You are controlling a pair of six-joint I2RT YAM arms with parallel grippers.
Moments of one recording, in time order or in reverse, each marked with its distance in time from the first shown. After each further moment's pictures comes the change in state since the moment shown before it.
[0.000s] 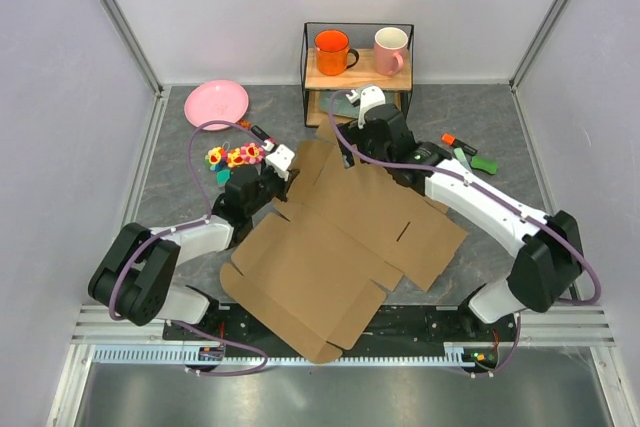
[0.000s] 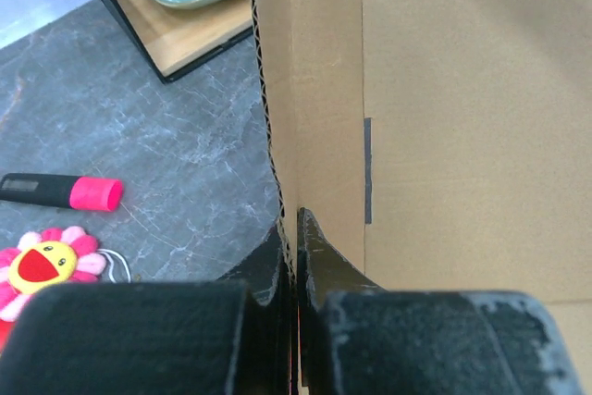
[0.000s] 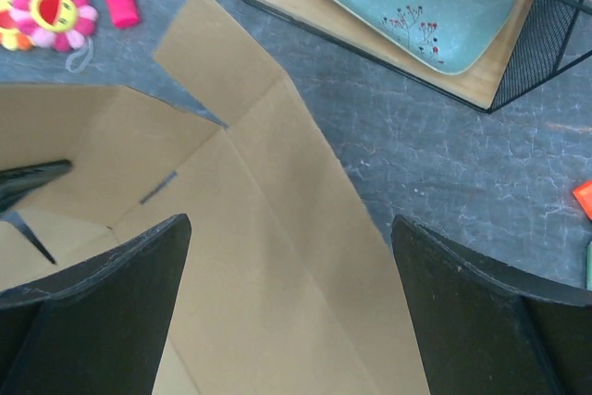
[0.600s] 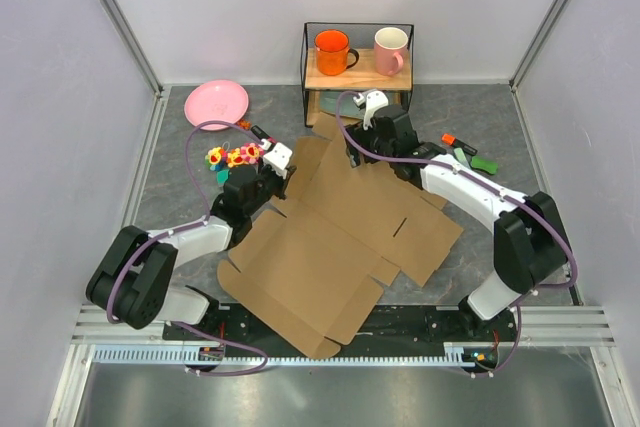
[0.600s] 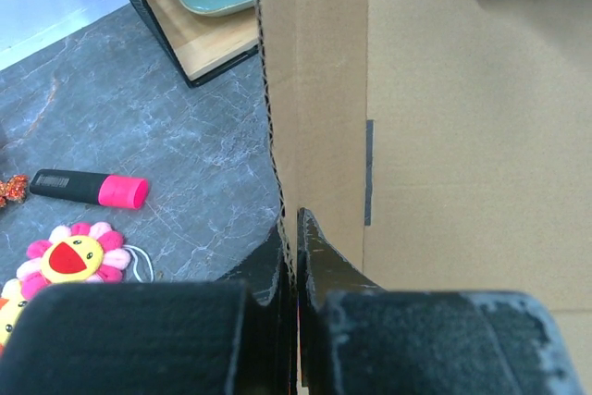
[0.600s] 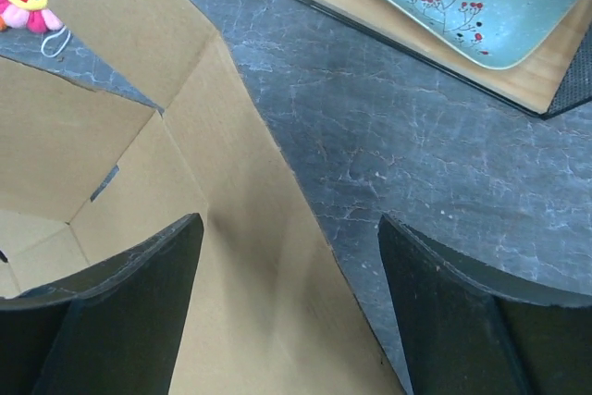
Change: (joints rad) left arm 0.000 -0.019 -0.001 0.012 -0.052 0.009; right arm -0.132 0.109 -0.089 0.172 -0.204 -0.039
